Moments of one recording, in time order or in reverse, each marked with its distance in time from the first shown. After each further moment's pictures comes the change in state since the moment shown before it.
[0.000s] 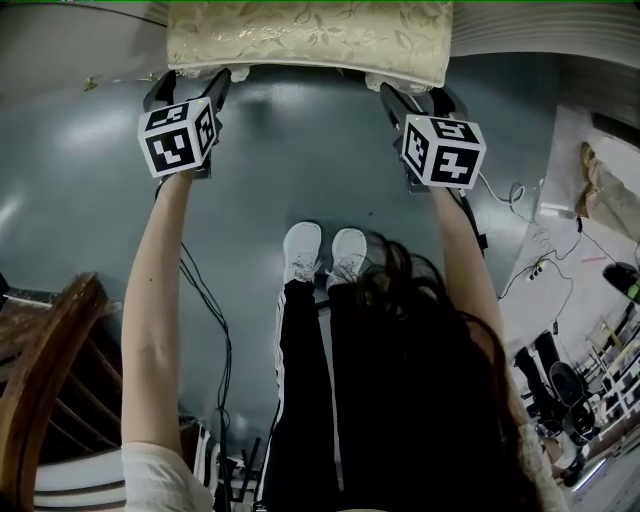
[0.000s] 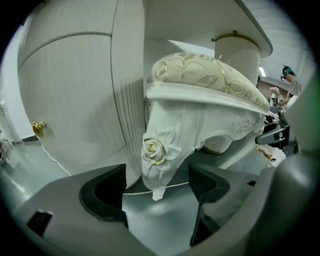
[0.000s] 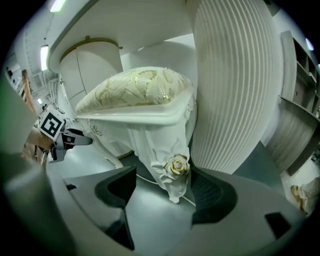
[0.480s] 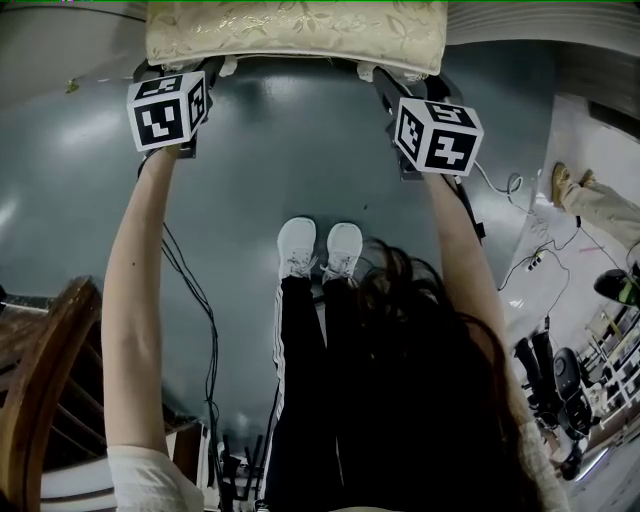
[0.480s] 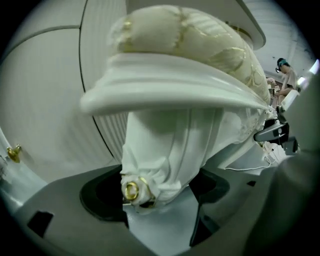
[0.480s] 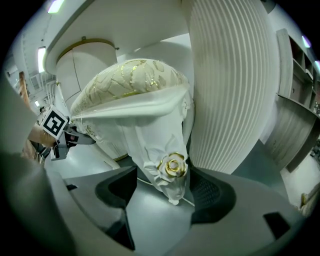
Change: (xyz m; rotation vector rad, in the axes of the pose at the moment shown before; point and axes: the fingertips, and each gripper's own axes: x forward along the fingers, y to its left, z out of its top) left arm 0.029 -0.011 0.019 0.106 0.016 -0.045; right arm 0.013 -0.006 -0.003 0.031 -0.012 -0.018
